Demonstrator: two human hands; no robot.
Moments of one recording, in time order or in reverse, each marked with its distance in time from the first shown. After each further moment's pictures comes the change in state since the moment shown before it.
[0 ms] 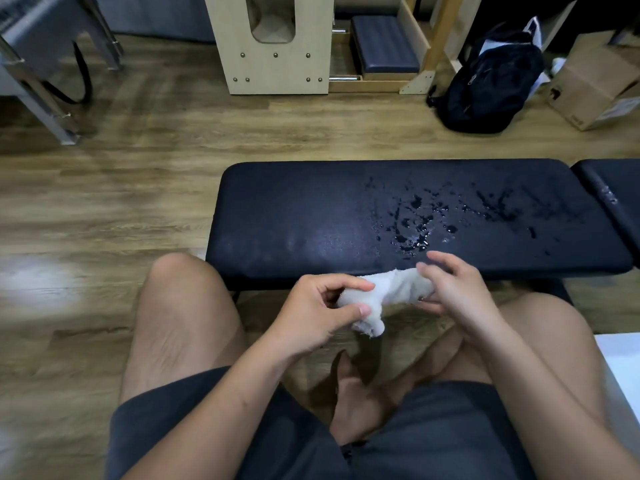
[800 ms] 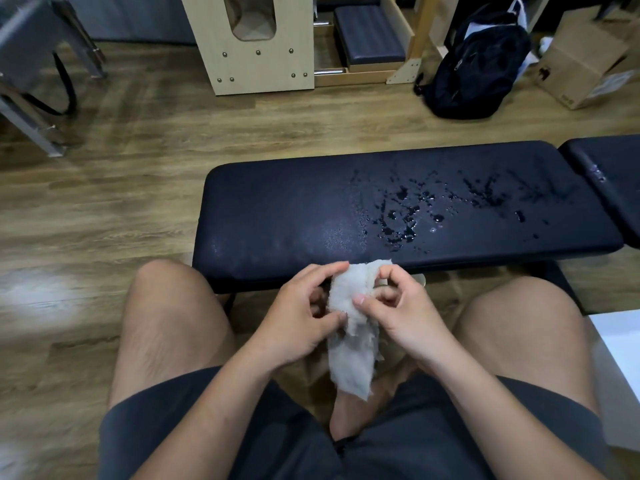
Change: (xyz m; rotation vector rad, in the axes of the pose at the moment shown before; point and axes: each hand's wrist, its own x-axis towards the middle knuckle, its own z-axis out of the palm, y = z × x) left_hand 0.000 -0.008 -0.003 0.288 -0.013 0.095; right_hand -0.046 0.017 0.038 0.137 -0.299 -0.266
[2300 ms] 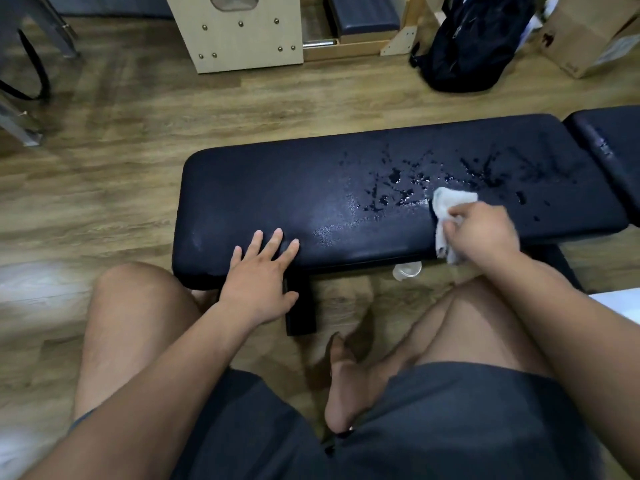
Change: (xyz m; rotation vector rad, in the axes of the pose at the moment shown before) left_hand 0.053 -0.048 -0.034 1.313 -0.196 -0.204; right_hand 0.110 -0.001 -0.138 -1.221 0.489 0.161
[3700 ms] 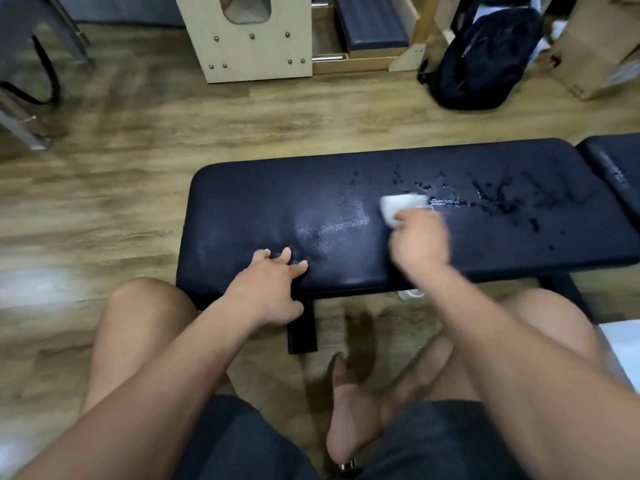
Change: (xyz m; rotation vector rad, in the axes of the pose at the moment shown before) left_hand 0.019 -0.003 -0.036 -0.120 -0.235 0.009; right_hand -0.004 -0.096 0.034 0.167 0.071 -0.052
